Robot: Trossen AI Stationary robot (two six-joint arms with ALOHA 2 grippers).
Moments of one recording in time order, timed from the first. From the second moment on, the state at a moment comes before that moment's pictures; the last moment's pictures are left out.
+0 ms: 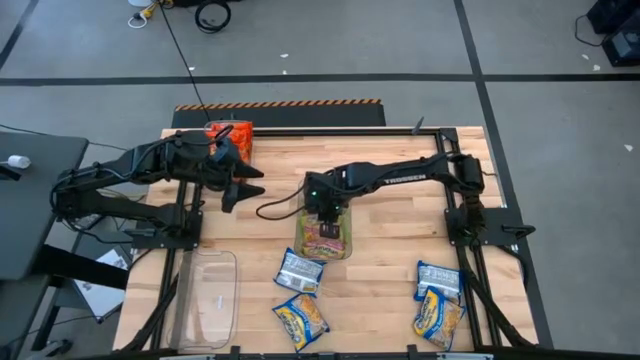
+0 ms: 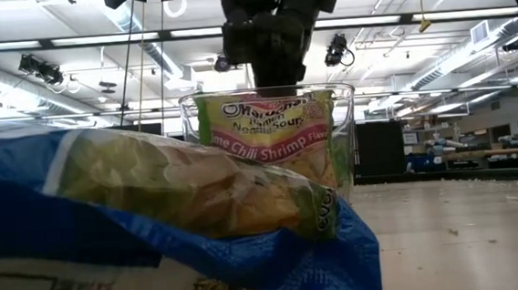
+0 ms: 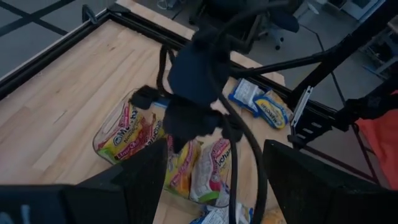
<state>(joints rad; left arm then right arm) 0.14 0.94 1.16 -0.65 0.10 -0.37 -0.06 1.97 1.61 -0.79 -0.17 0.05</state>
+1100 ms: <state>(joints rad) -0.55 1.47 1.16 -0.65 -0.06 -0.83 0.49 1.81 1.52 -0.71 0.19 0.38</state>
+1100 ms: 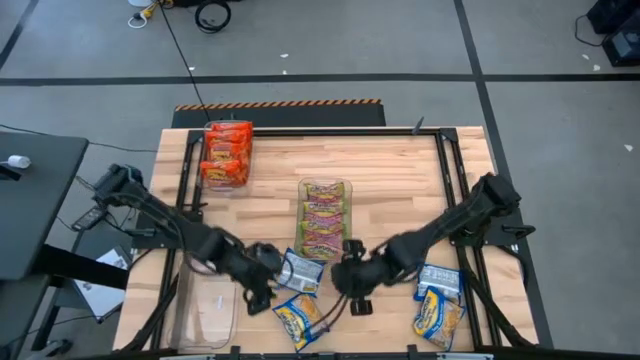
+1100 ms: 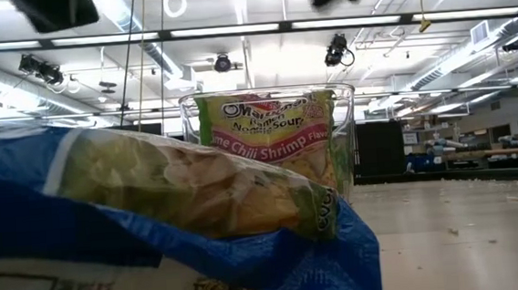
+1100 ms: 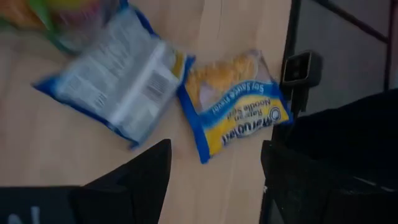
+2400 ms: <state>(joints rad) -0.68 1.90 1.17 -0.48 -0.71 -0.03 0.62 1.76 1.50 -0.83 0.56 0.92</state>
